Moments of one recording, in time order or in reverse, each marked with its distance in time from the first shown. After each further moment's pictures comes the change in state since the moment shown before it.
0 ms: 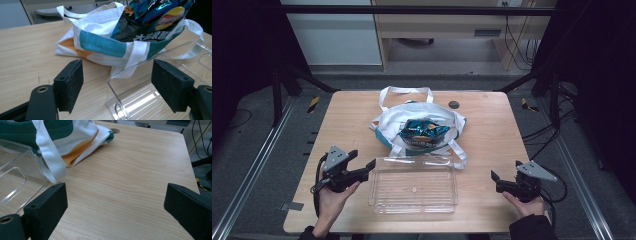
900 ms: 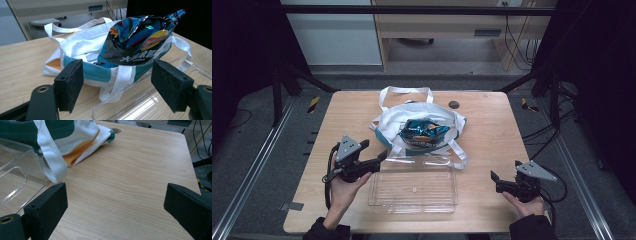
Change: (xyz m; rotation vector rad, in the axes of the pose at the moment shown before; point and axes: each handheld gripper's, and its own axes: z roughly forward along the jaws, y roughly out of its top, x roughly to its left) left arm -0.021 0.028 0.020 -0.045 -0.039 0.034; right arm 0.000 0.000 0.000 0.000 0.007 -0.005
